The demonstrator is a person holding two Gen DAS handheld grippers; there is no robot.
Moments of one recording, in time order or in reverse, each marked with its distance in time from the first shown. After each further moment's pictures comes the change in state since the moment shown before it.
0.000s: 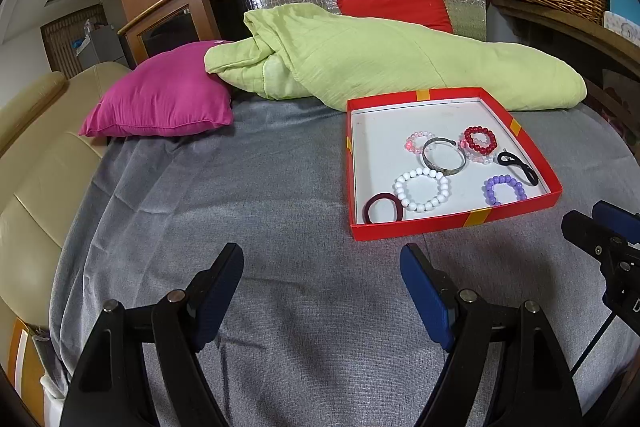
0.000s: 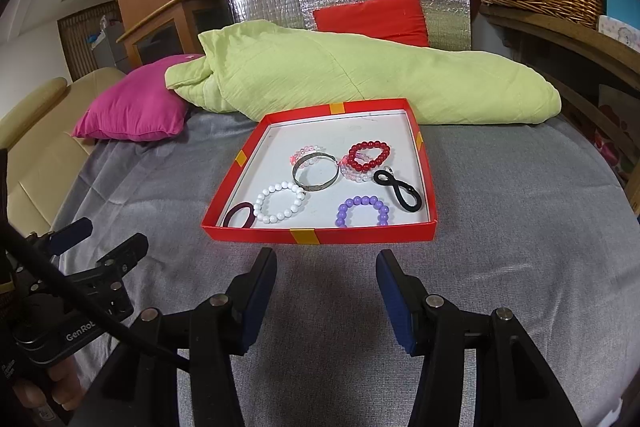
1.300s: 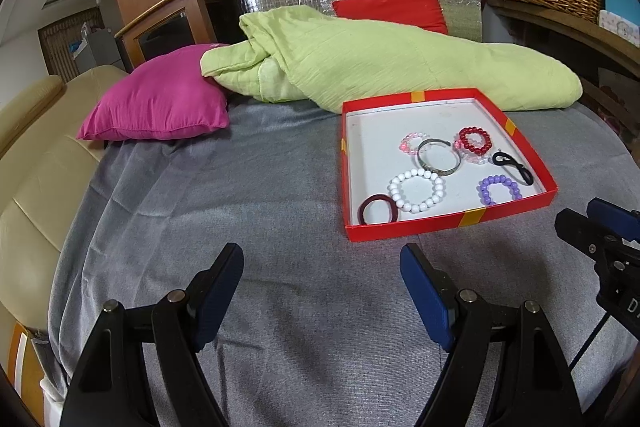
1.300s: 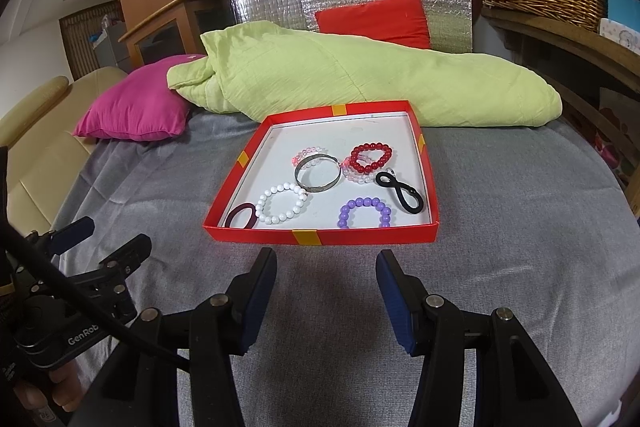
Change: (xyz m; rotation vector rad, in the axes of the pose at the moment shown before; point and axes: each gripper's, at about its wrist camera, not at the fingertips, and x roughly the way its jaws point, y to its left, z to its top) left arm -0.004 -0.002 -0.001 0.011 -0.019 -0.019; right arm -0.001 0.002 0.000 -0.009 -0.006 -0.002
